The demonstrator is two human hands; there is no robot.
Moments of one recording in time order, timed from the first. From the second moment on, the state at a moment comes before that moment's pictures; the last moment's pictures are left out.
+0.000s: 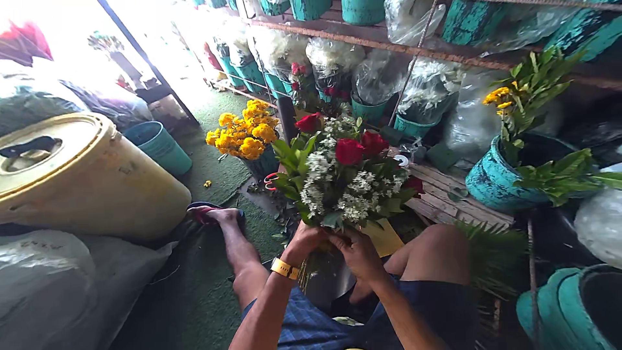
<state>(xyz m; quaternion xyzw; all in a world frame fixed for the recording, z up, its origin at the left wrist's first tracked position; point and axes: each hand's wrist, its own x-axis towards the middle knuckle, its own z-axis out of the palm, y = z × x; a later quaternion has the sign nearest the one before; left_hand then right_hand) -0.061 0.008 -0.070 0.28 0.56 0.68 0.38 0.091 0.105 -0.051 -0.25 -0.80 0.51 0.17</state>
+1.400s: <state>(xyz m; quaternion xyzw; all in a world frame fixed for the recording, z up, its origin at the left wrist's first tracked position) -0.051 0.008 -0.026 0.20 0.53 0.70 0.43 0.084 0.128 -0.073 -0.12 -0.87 0.21 0.44</state>
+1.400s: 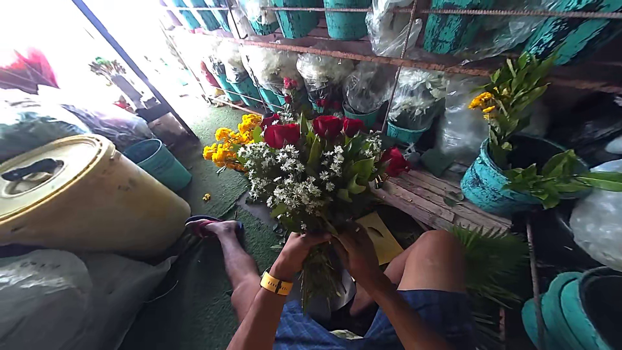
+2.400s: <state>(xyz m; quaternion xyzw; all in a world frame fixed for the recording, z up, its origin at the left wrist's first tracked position) -0.054 -0.001 -0.019 0.18 0.54 0.70 0.42 0.080 0.126 -0.054 -0.10 -0.91 0.15 0.36</state>
